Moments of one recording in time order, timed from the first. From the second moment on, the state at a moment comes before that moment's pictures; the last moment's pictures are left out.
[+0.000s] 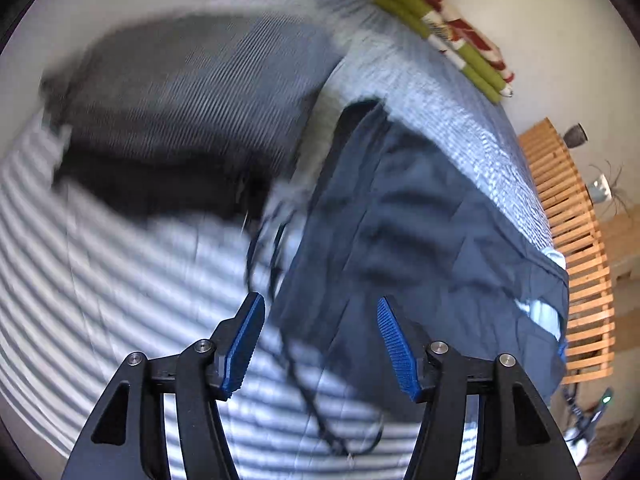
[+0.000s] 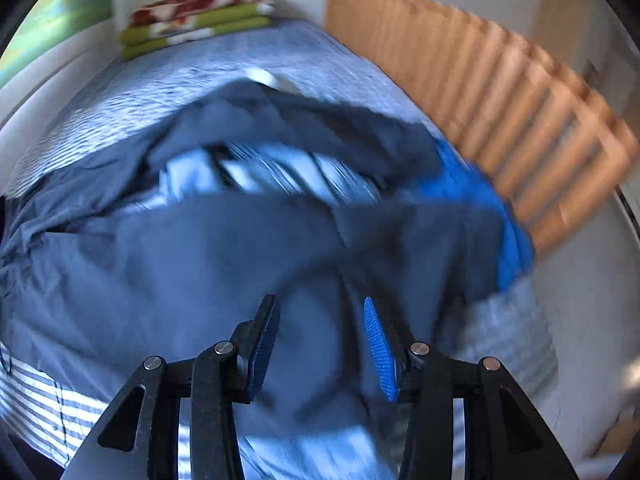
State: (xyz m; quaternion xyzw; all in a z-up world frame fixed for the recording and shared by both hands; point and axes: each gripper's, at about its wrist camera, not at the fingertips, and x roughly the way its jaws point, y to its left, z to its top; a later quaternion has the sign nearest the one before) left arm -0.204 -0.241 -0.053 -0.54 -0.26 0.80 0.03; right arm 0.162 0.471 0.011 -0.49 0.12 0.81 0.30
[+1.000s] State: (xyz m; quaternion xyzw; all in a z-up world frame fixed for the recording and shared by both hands) left arm -0.206 -0.199 -0.115 -0.54 -0.34 0.77 0.04; right arm 0.241 0.515 -0.046 -0.40 0.44 0.74 0.31
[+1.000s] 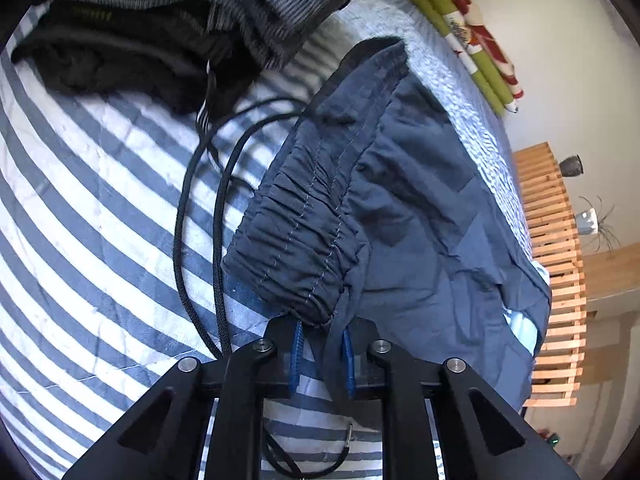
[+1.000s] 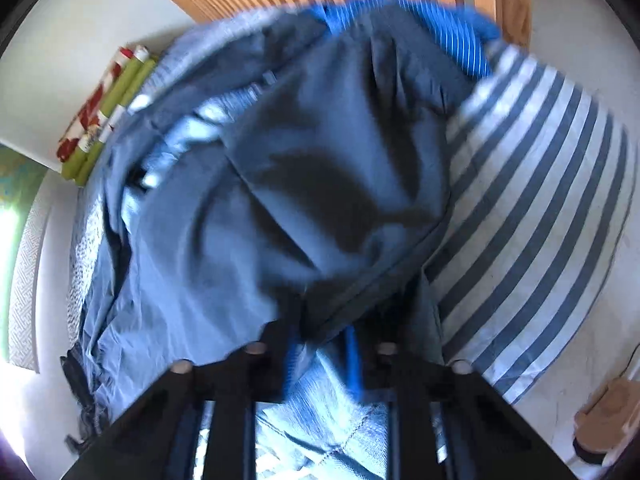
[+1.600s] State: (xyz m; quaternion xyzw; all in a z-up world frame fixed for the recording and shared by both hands) left arm -0.250 -0.204 0.005 -0.48 -0.29 0.83 0.07; right arm 0.155 0.501 0.122 -0.25 0.27 0.86 0.37
